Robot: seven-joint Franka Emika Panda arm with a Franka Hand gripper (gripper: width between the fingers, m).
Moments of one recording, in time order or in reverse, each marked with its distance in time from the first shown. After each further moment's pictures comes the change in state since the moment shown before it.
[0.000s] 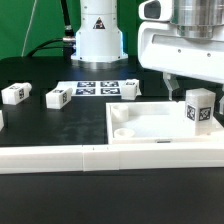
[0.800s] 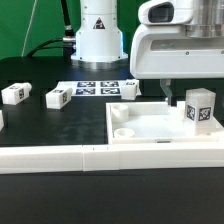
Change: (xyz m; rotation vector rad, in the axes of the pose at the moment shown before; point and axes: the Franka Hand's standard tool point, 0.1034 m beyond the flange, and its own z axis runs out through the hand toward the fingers) arm -0.002 -0.002 0.000 -0.001 0.001 -0.732
